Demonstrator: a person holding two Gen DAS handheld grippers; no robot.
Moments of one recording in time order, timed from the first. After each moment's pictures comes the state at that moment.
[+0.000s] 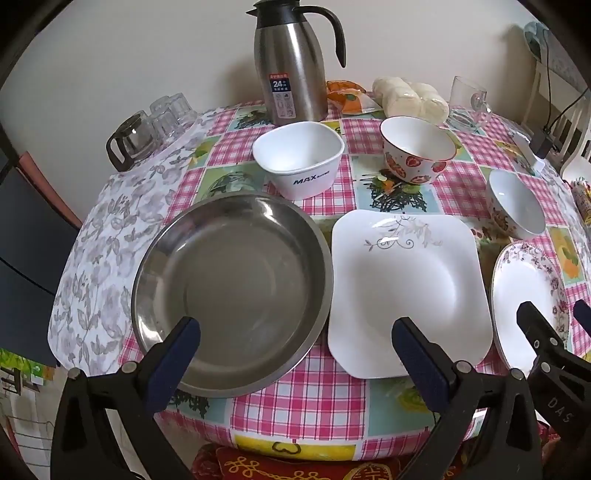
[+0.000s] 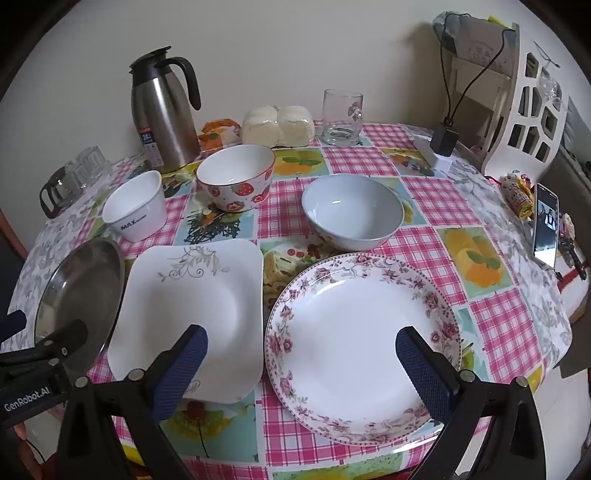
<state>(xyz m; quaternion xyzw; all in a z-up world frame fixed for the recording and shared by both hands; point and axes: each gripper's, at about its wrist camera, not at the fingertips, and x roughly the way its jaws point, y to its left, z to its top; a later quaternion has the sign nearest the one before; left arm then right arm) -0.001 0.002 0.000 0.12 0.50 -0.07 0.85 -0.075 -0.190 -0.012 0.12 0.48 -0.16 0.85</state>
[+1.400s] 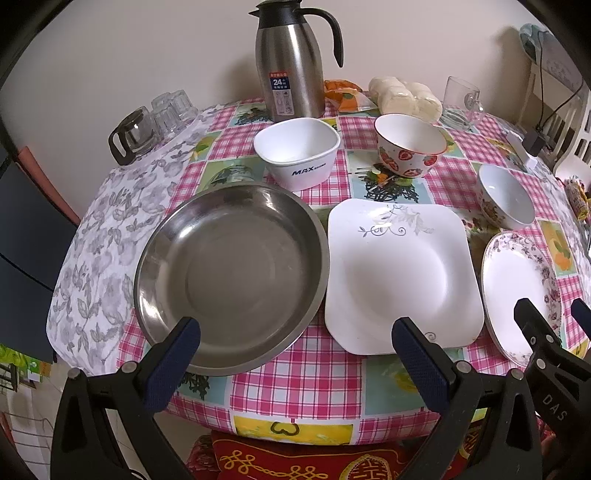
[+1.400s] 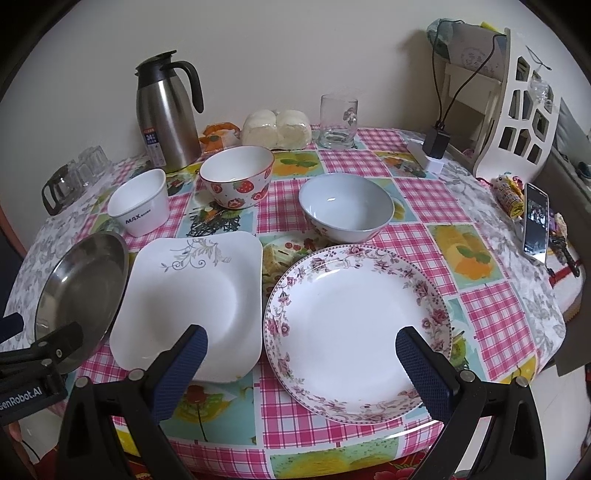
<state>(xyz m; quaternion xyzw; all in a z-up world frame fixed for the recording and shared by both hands) -0.018 0.003 0.008 0.11 0.51 -0.08 0.85 -0.096 -0.183 -0.006 0.11 0.47 -0.17 0.86</state>
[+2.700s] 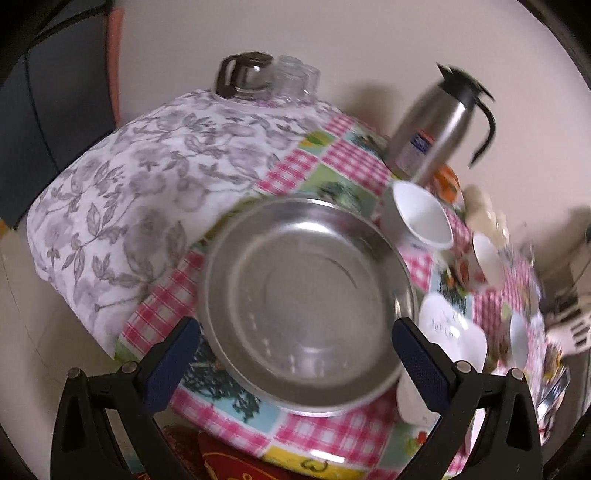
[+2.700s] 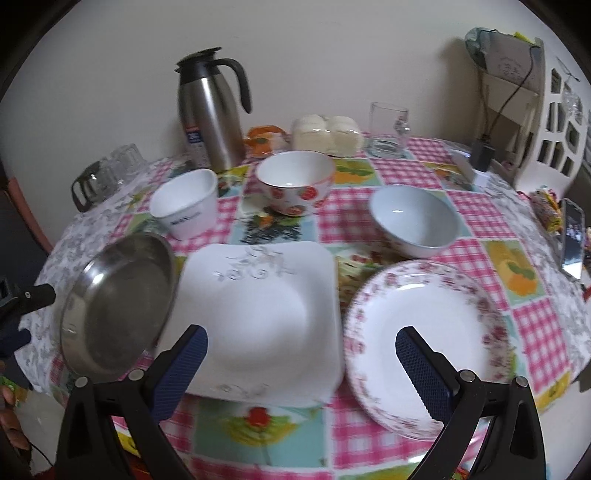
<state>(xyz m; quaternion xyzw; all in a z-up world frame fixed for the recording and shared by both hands) 0.021 0.150 -0.001 -0.16 0.49 0.02 0.86 -0.060 -0.135 -0.013 0.13 0.45 -0.10 0.88</state>
